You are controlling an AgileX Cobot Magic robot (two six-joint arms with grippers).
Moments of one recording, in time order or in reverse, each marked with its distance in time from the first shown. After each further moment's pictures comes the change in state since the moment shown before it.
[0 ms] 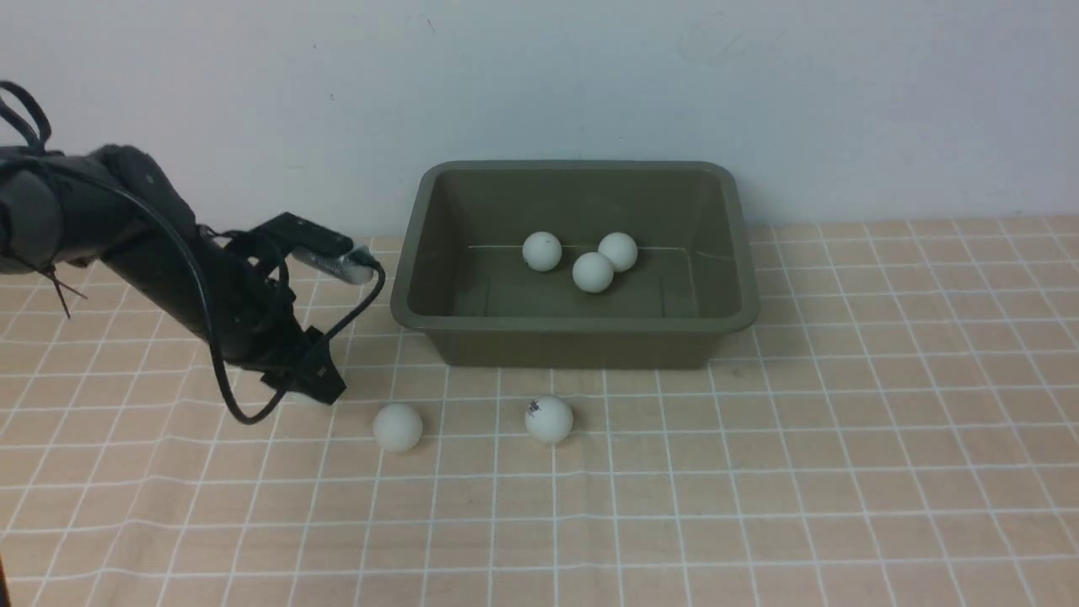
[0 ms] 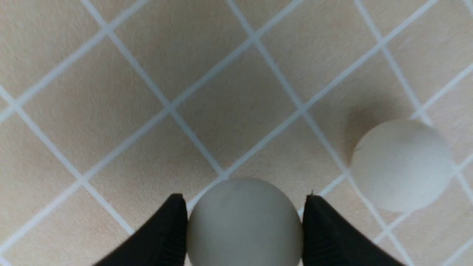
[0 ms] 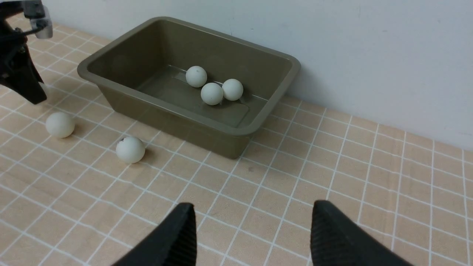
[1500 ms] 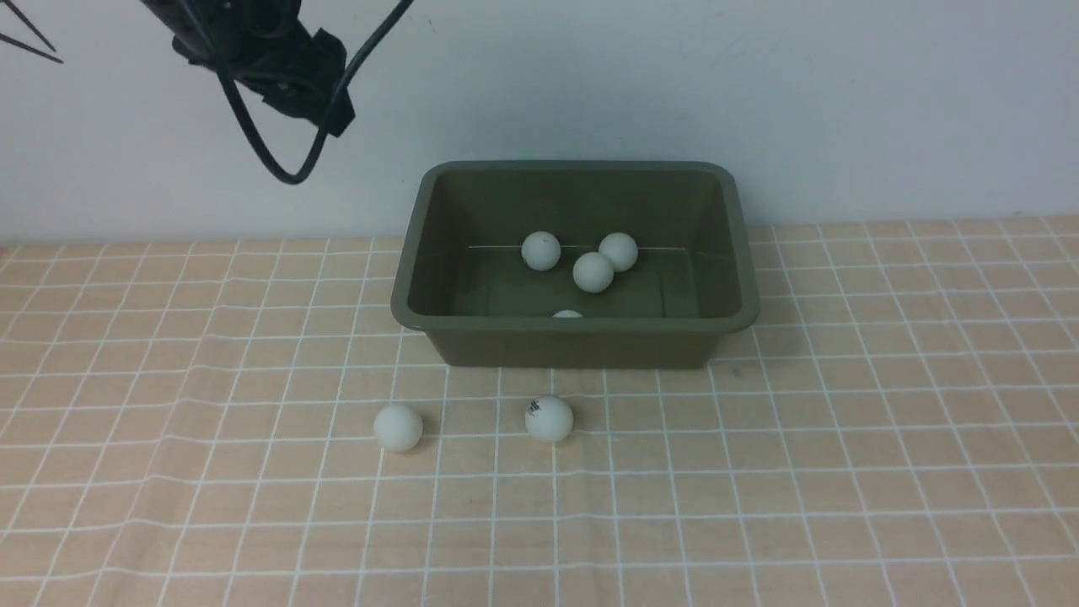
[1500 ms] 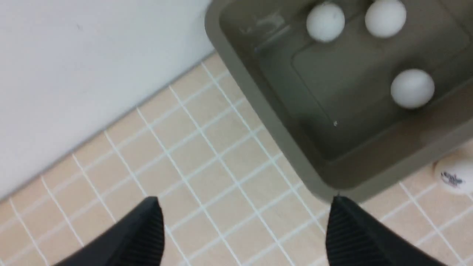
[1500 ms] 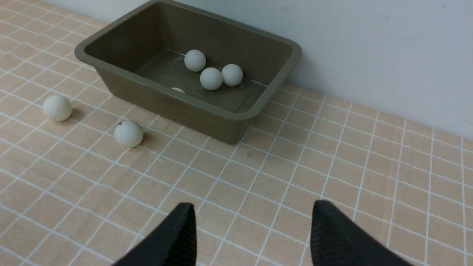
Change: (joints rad) right arm 0.000 0.000 0.000 -0.015 0.034 0.000; left arm -0.150 -0.094 -0.625 0.328 0.340 -0.438
